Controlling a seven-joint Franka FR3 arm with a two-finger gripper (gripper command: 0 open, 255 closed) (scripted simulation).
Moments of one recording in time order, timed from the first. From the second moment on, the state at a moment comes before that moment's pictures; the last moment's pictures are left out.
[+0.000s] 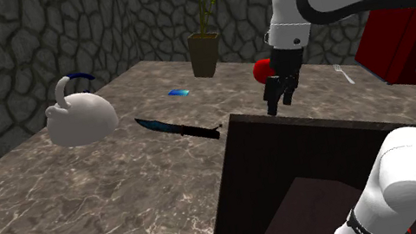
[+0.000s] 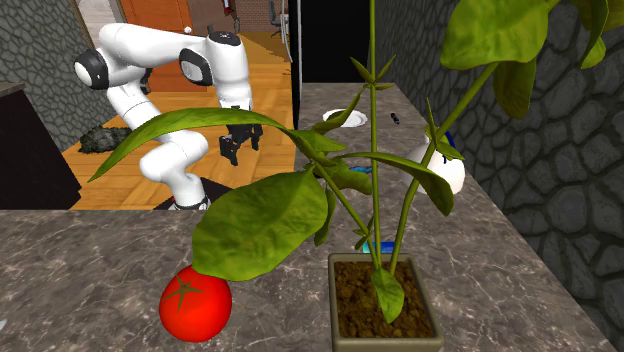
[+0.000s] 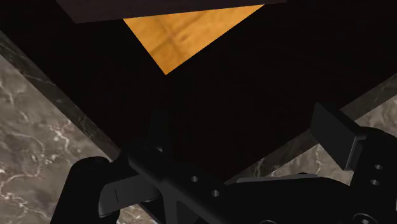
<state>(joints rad) 0.02 -0.76 0.00 -2.42 0.09 1.59 0.08</state>
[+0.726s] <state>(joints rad) 0.07 -0.50 0.10 -2.30 0.10 1.82 0.12</state>
